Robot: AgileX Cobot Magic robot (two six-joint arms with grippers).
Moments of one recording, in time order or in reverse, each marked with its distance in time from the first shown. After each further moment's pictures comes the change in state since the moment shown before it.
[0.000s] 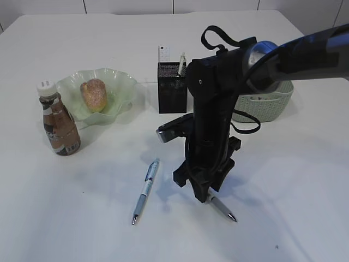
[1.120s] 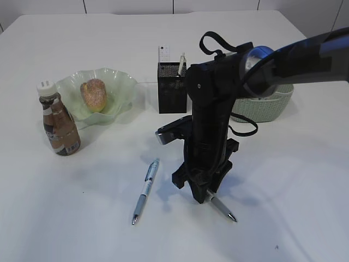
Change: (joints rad) left arm 0.000 0.000 0.000 0.030 -0.007 0.000; right arm 0.000 0.022 0.000 0.000 -0.036 0.000
